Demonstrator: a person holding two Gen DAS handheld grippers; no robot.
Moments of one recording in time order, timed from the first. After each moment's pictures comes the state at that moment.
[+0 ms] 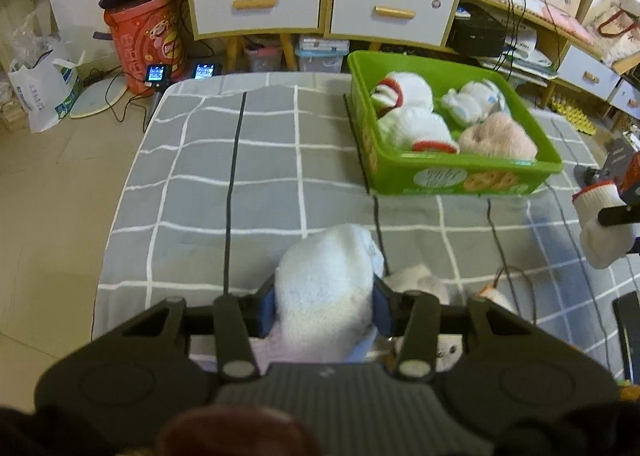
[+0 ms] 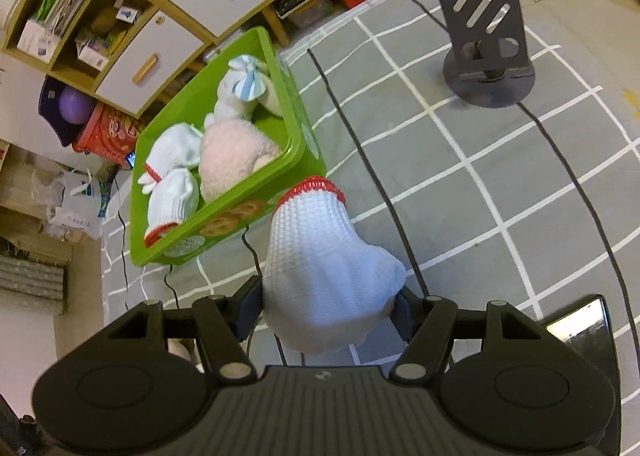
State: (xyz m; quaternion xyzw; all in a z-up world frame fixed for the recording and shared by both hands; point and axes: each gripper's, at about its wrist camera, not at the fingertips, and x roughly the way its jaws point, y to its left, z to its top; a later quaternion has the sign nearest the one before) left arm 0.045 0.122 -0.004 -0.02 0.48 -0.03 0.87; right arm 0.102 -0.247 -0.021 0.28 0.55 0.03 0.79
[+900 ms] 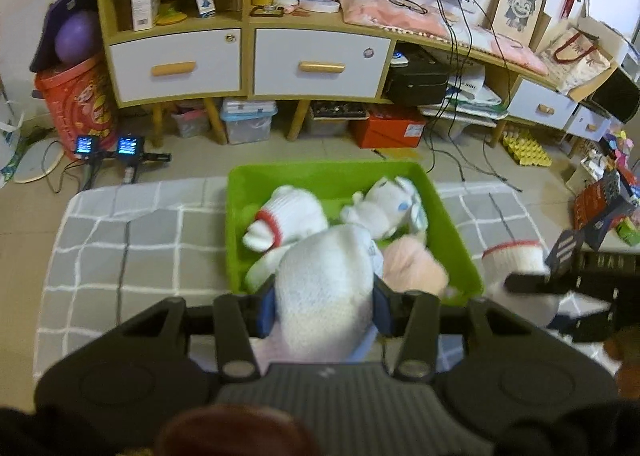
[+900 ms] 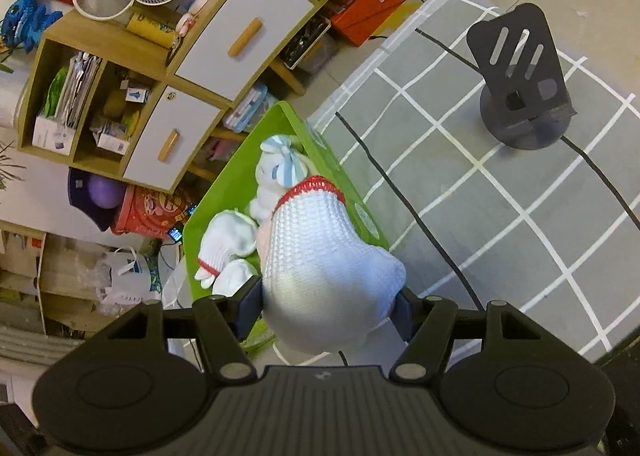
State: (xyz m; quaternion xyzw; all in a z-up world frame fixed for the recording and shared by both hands) left arm 0.165 0.022 0.046 -0.03 0.44 -0.10 0.89; right arm 0.151 -0.248 -0.006 0.39 0.49 0.02 0.78
